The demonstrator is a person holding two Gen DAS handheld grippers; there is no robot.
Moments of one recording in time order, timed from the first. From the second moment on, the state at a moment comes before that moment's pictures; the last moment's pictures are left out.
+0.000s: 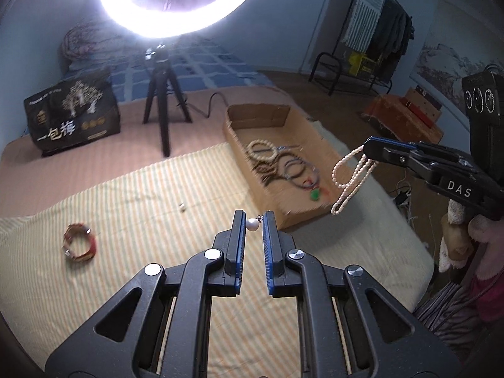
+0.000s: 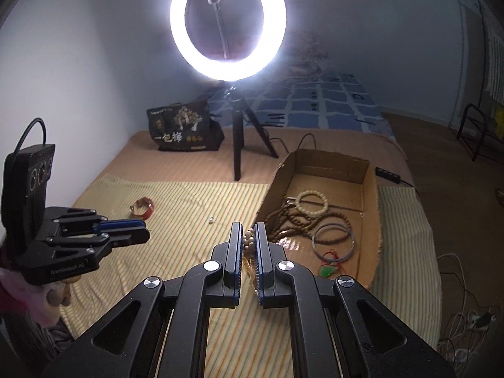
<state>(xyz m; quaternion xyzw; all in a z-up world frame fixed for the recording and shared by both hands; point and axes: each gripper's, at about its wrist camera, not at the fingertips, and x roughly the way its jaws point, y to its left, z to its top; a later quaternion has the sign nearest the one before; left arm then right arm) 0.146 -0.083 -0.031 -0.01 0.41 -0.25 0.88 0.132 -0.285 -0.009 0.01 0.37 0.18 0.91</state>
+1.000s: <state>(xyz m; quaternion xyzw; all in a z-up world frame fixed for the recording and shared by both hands) 0.185 -0.167 -0.056 0.02 0.41 -0.27 0.87 0.206 -0.344 -0.036 0.03 0.40 0.11 0.91</state>
